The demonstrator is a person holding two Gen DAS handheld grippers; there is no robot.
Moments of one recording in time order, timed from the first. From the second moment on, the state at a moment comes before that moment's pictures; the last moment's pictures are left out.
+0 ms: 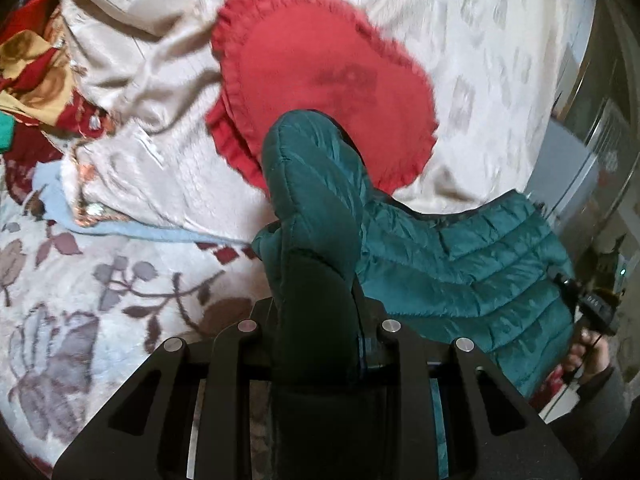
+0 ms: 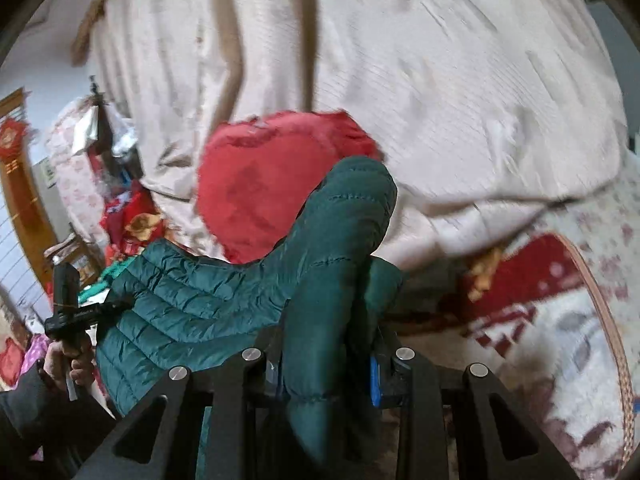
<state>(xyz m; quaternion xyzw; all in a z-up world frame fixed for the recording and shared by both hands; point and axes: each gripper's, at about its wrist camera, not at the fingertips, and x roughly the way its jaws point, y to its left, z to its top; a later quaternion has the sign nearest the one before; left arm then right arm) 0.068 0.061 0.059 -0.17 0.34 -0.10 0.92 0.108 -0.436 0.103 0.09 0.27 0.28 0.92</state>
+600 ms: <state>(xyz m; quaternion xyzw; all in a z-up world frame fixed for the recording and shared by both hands) 0.074 0.107 0.069 -0.23 0.34 0.04 0.91 0.134 -0.503 0.081 0.26 0.35 0.09 0.90</state>
